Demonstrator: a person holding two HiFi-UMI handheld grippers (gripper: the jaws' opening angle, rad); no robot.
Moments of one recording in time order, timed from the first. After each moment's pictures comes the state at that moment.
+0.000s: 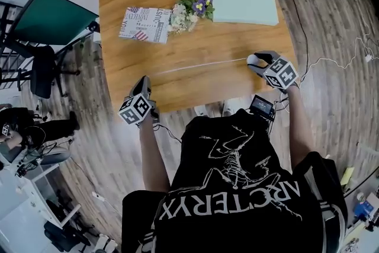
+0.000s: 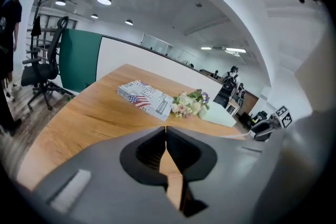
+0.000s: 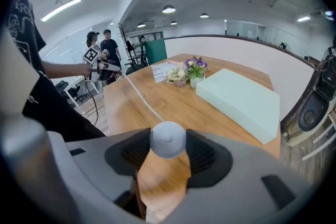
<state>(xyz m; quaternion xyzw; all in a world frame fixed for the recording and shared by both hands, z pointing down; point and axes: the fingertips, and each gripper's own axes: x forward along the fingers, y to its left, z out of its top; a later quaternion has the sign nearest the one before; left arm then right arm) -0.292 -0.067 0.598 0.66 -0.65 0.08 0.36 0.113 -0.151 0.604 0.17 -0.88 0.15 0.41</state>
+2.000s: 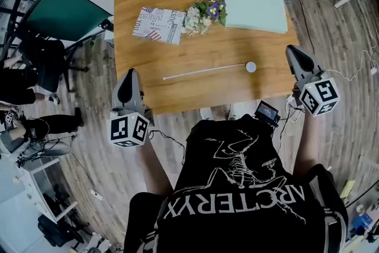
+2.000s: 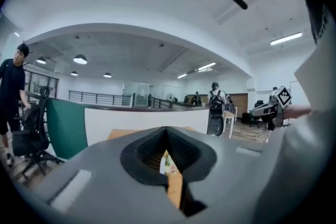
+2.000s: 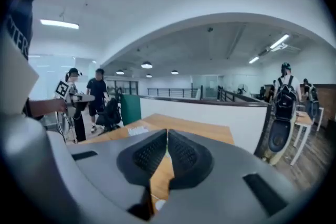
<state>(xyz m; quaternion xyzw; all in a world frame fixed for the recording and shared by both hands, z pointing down) -0.277 -0.062 0.362 0.73 -0.68 0.04 0.07 0.137 -0.174 0.376 0.39 -0.91 0.05 0.15</state>
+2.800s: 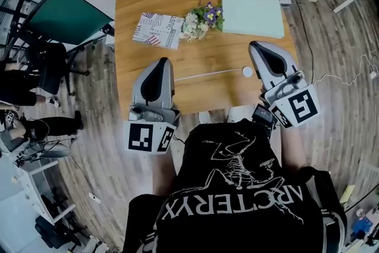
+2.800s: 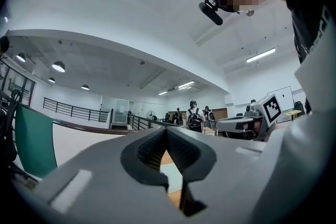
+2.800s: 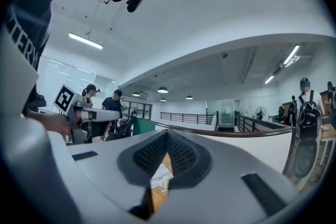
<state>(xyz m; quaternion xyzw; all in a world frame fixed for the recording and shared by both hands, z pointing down) -0.150 -0.079 0.272 0.80 -0.60 -0.03 -0.01 0.023 -0.131 0.275 0.31 -0.95 -0.04 0.01</state>
